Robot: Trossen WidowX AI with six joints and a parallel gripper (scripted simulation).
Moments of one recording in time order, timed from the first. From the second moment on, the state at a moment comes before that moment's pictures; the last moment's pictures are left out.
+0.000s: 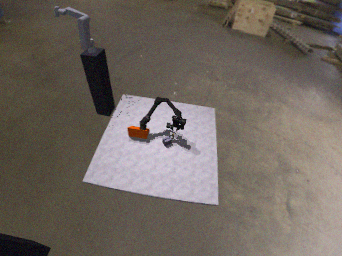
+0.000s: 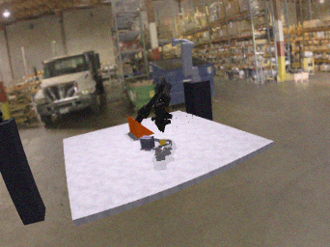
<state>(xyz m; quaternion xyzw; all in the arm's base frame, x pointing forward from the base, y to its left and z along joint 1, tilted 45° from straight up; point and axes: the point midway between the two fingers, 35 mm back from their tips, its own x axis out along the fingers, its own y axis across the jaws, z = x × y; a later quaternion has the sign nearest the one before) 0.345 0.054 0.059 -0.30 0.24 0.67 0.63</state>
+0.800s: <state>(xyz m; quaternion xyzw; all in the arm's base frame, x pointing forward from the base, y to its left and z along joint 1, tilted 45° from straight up) 0.334 0.093 0.019 -0.30 0.24 0.68 0.62</state>
